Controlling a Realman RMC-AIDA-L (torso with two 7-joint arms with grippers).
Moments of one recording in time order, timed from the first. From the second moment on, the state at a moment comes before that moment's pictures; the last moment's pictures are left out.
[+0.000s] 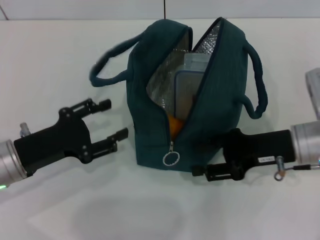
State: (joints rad) left arm -0.30 -2.02 1.03 0.41 1.42 1.55 -0.74; right arm 0.61 2.03 -1.29 -0.48 -1.65 -1.44 1.34
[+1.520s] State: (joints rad) left arm -0.39 -2.09 1.03 0.28 1.24 1.49 -0.73; right arm 0.56 2.02 -1.43 -0.50 -1.44 -1.36 1.29
